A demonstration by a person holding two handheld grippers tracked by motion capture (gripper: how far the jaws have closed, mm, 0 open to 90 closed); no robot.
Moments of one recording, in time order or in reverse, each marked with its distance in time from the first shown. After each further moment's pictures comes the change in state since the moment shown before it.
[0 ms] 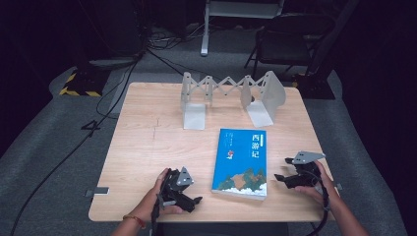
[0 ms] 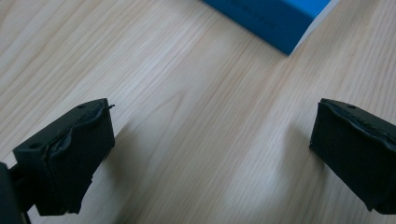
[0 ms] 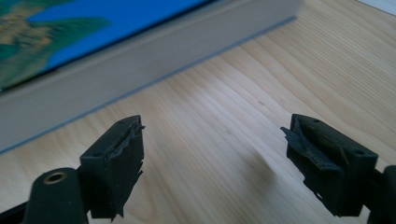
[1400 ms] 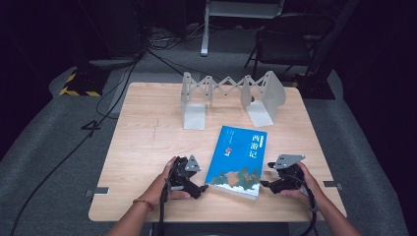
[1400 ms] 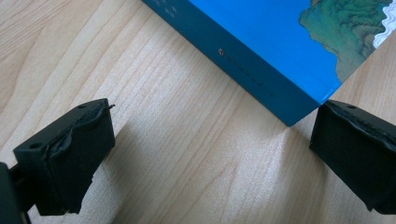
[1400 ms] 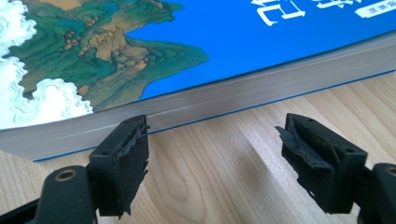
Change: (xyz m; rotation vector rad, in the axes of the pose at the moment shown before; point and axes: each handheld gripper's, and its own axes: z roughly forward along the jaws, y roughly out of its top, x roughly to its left) left arm 0.032 0.021 0.018 -0.003 -0.025 0.026; right arm 0.038 0.030 0.018 0.043 0.091 -0.095
